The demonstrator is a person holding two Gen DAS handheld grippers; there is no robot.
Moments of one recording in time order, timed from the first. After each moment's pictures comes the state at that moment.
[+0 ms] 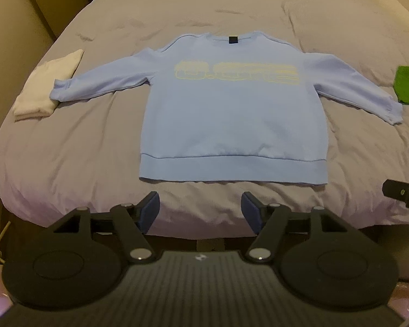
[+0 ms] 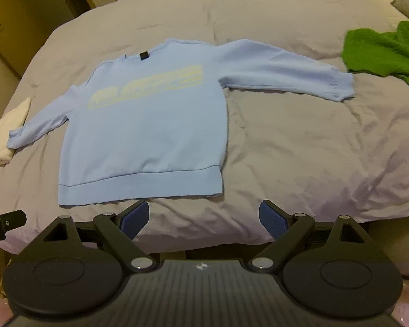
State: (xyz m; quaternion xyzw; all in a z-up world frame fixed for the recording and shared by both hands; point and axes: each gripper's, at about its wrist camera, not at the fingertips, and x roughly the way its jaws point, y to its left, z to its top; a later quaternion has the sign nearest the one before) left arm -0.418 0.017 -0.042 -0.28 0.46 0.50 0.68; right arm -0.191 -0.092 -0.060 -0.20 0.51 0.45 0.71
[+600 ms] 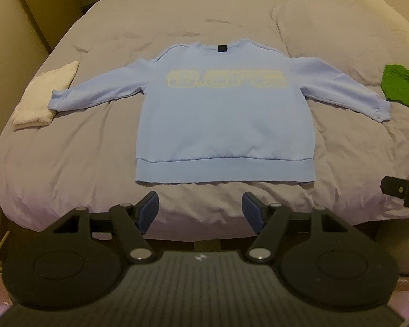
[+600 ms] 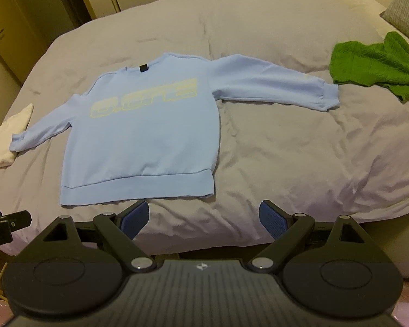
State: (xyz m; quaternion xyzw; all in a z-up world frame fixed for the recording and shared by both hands) left arm -0.413 -0.007 -0.023 -0.26 0.45 0.50 0.69; right arm -0.203 -0.120 -0.031 -0.20 0.49 0.44 0.72
